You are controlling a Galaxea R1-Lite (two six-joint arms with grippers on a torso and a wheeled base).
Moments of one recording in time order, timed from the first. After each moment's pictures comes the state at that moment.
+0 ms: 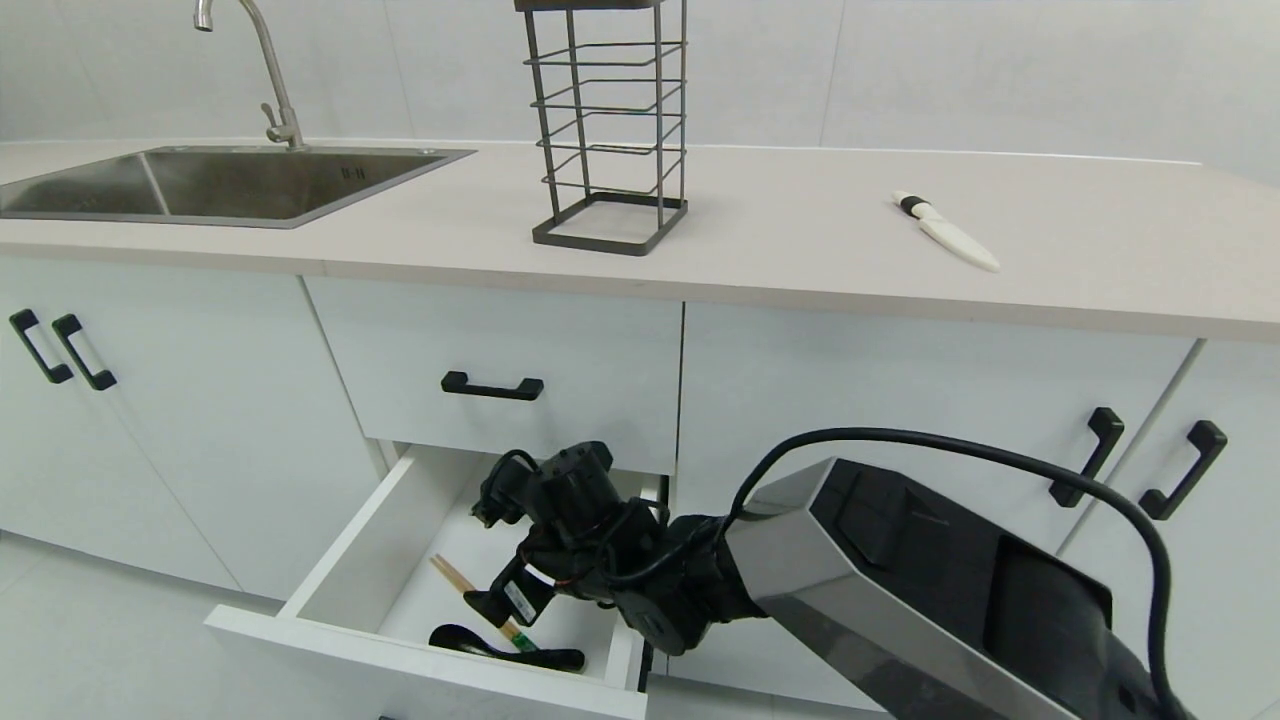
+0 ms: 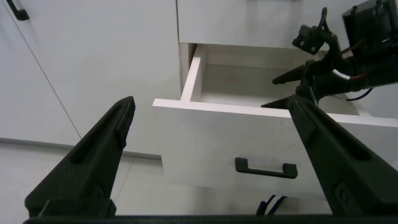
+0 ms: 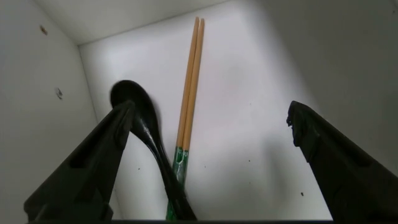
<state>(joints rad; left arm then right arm) 0.00 0.00 0.00 0.00 -0.05 0.00 0.95 2.64 -1.68 -0.35 0.09 -0.08</state>
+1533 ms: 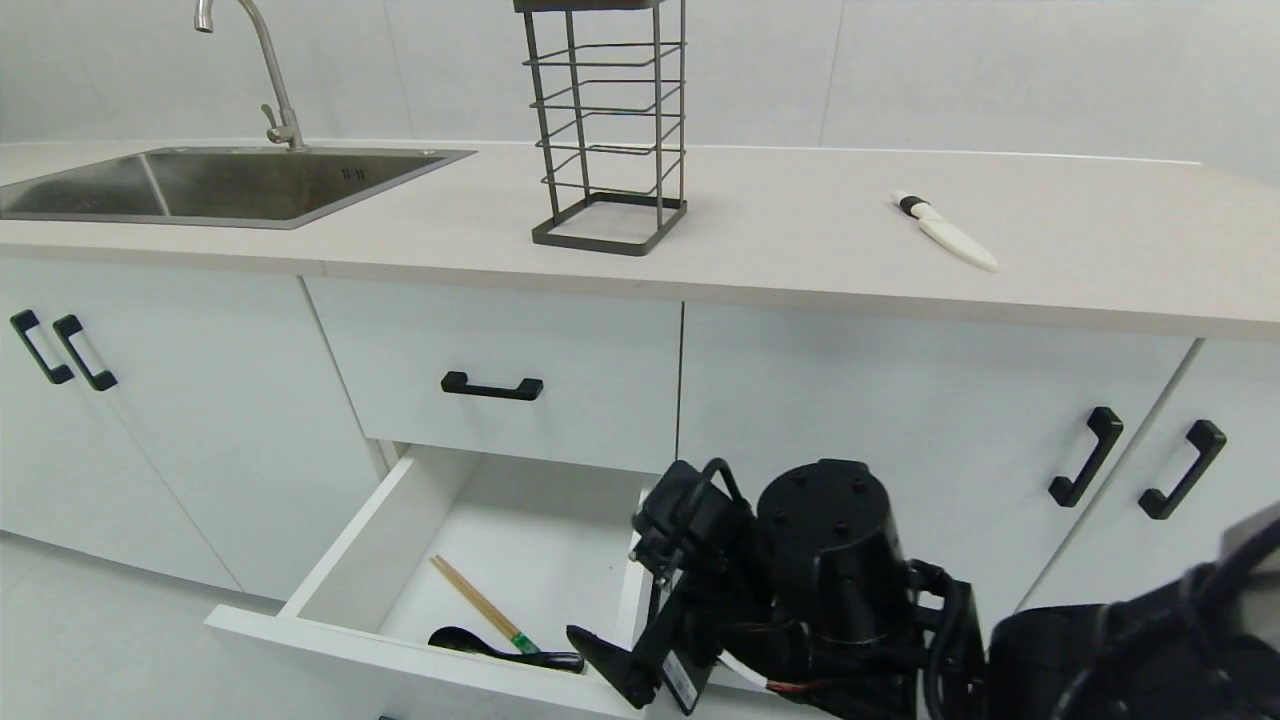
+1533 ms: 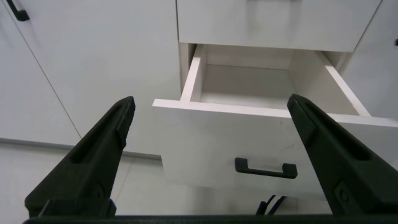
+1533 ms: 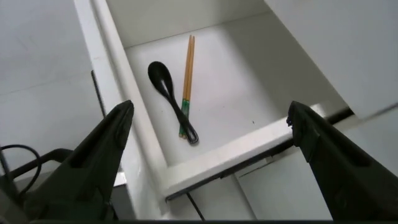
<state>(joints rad) 0.00 0.00 0.00 0.00 -0.05 0.00 0.99 1.95 -0.70 -0.83 -0.02 -0.08</state>
